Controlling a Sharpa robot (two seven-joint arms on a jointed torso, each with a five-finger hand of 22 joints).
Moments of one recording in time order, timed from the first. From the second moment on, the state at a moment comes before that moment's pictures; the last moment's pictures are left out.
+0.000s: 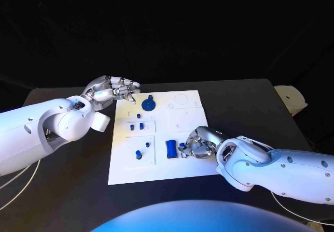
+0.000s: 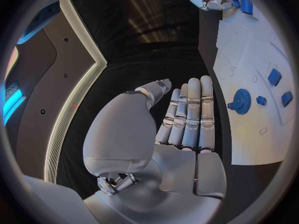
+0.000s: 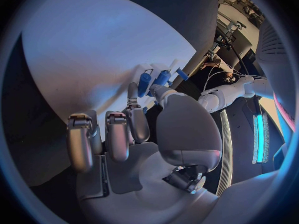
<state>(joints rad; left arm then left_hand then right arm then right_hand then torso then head) 1.20 -0.90 -0.03 1.50 -0.19 -0.09 0.28 1.34 -0.16 0.51 0.01 0.24 0.90 0.22 0.24 0.27 1.06 0.14 0.25 0.10 0.96 0.07 0.95 0.35 0.18 0.88 0.16 0.79 0.48 0.98 -0.94 -0.14 1.88 -1.40 -0.51 -0.52 1.04 -0.19 0.34 0.29 0.29 1.05 0.04 0.41 0.65 1.46 -0.02 1.30 1.31 1.47 -0.08 1.53 1.31 0.01 1.47 0.03 1.57 1.31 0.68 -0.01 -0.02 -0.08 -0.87</state>
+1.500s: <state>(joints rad) 1.20 -0.89 -0.03 1.49 -0.20 -0.08 0.27 1.33 -0.16 0.51 0.02 0.24 0.90 0.22 0.24 0.27 1.06 0.15 0.25 0.10 0.96 0.07 0.95 0.35 0.18 0.89 0.16 0.78 0.47 0.98 -0.97 -0.14 1.91 -1.37 -0.48 -0.49 1.03 -0.15 0.31 0.29 0.30 1.05 0.04 0.42 0.65 1.46 -0.03 1.32 1.31 1.47 -0.09 1.54 1.31 0.01 1.46 0.02 1.57 1.31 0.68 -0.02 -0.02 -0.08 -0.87</state>
